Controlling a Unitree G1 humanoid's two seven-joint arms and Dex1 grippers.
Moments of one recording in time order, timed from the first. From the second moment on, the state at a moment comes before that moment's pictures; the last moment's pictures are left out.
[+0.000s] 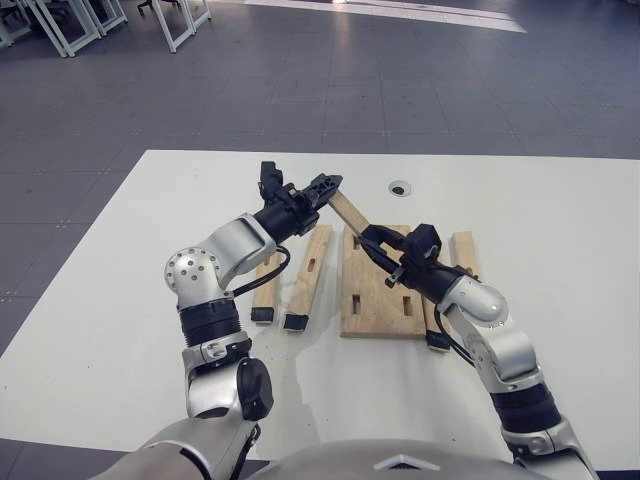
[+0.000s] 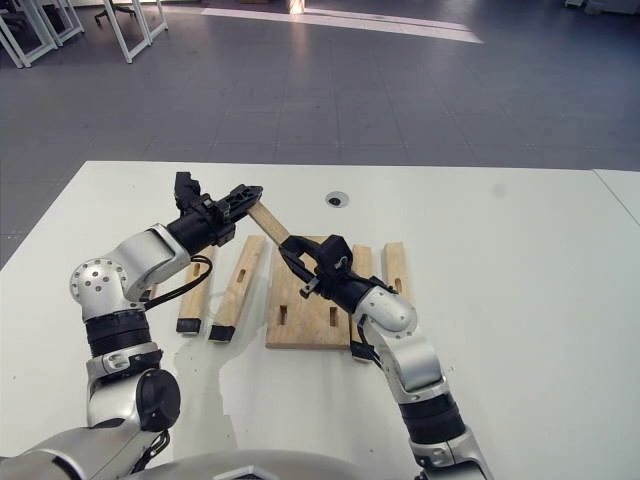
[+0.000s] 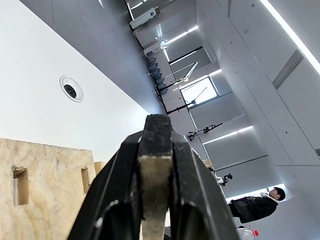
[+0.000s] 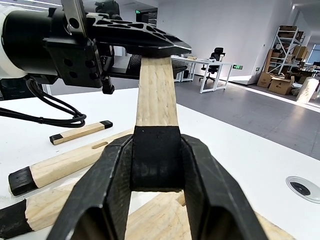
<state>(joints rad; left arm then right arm) -0.55 0.06 0.44 0.07 -1.26 1.12 0.08 -0.14 -0.22 0.25 -0.24 0.19 0.22 0.50</state>
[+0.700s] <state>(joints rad) -0.13 0.32 0.23 -0.27 -0.47 0.61 0.02 -0.08 -0.21 -0.03 -0.24 0.08 0.38 0.13</state>
